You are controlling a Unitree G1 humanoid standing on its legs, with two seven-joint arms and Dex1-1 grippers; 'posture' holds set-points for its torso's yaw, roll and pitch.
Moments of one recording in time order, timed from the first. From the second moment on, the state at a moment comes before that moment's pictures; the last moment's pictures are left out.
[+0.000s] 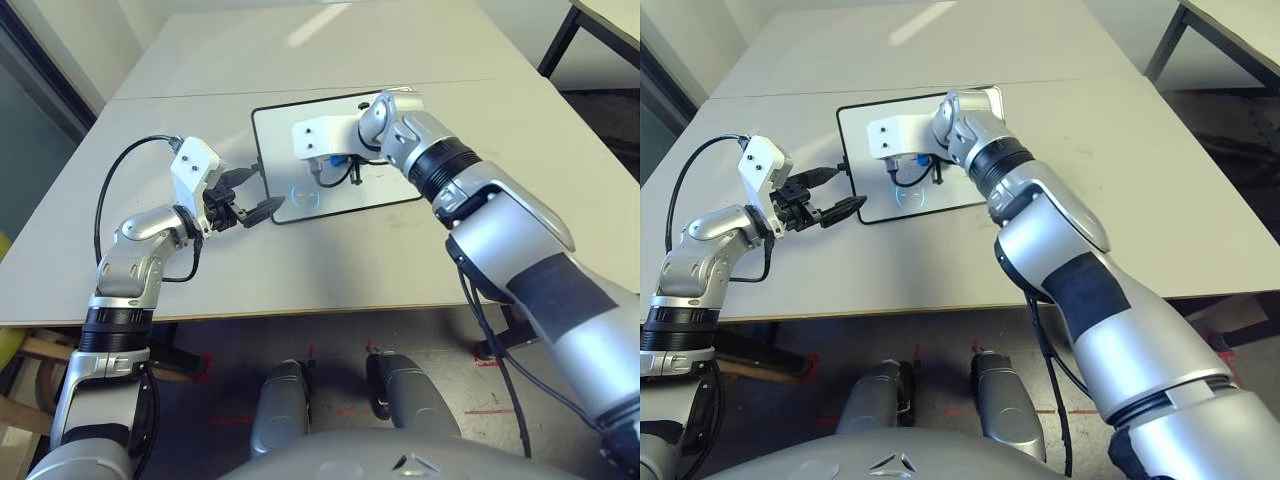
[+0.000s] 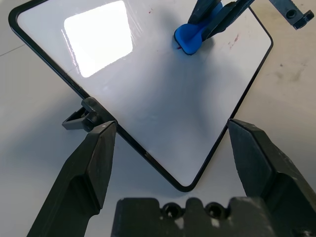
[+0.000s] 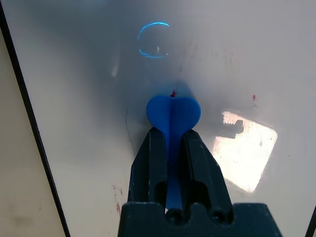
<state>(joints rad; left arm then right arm) -0.38 0.60 0.08 0.05 -0.33 0.38 -0.82 -1.44 -0.04 0.55 1.18 -0.59 0.18 0.91</state>
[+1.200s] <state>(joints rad) -0.38 0.59 0.08 0.06 -0.33 0.38 -0.81 -1.44 -0.13 0.62 1.18 -0.61 0.10 0.95</state>
